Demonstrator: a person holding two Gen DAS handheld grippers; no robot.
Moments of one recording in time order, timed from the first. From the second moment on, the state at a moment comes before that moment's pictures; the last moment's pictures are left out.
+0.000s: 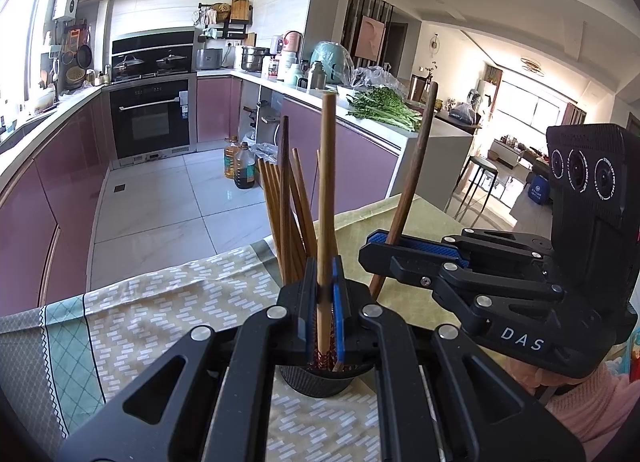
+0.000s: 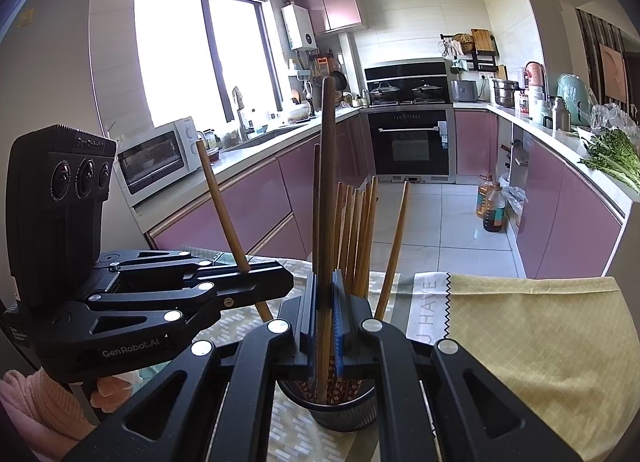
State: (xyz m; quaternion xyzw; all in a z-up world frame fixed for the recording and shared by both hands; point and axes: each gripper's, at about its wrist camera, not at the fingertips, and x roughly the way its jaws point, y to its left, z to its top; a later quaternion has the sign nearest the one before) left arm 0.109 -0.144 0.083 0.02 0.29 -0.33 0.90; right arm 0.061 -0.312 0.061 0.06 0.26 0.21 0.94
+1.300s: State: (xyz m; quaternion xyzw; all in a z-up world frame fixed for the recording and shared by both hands) left arm 0.127 -0.145 0.062 0.03 0.32 -0.31 0.89; right arm 0.072 -0.308 0.045 0.06 0.28 0.21 0.93
